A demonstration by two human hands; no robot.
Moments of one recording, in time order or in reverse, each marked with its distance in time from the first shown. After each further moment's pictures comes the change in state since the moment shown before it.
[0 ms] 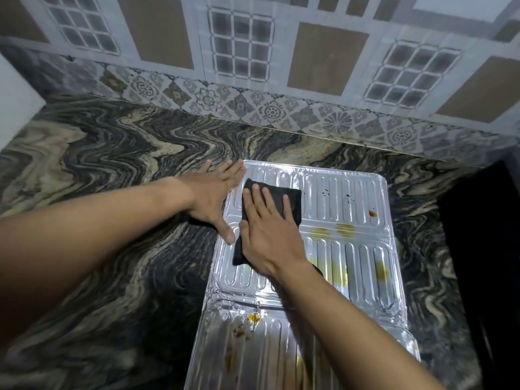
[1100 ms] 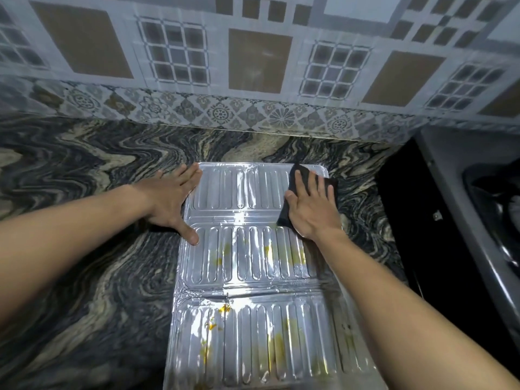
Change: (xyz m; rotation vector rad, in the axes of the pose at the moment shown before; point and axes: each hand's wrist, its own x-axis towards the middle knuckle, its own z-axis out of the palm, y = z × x) left_hand -0.009 0.011 -0.012 0.021 -0.080 -0.026; right_hand -0.031 0.136 -0.032 -0.005 -0.047 0.505
